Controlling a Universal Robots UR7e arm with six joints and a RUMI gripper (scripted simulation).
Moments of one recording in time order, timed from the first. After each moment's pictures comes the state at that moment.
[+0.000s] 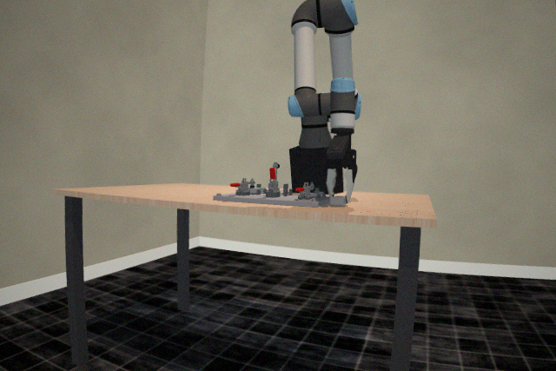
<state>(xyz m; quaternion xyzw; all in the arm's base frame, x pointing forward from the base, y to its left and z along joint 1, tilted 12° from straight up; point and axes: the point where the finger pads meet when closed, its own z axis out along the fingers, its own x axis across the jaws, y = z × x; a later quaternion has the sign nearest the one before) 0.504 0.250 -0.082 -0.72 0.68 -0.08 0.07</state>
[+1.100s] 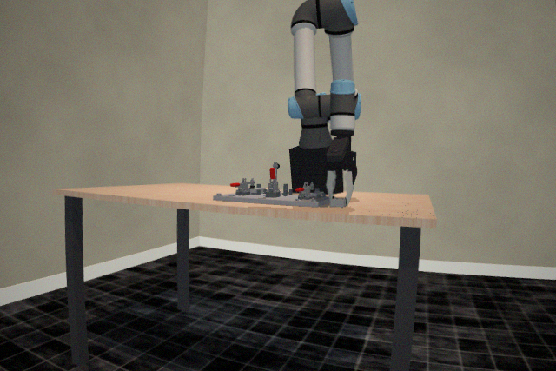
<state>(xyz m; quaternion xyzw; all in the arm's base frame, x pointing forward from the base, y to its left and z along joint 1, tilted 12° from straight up) 0.507 0.250 -0.088 -0.72 0.68 -0.08 0.07</state>
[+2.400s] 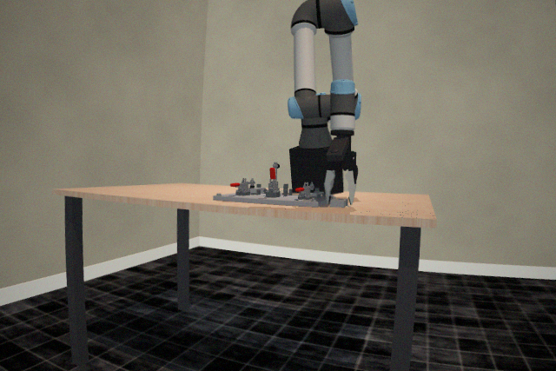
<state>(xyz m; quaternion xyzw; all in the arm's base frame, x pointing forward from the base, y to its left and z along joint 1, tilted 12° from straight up) 0.507 0.250 -0.088 -0.72 0.68 -0.08 0.07</state>
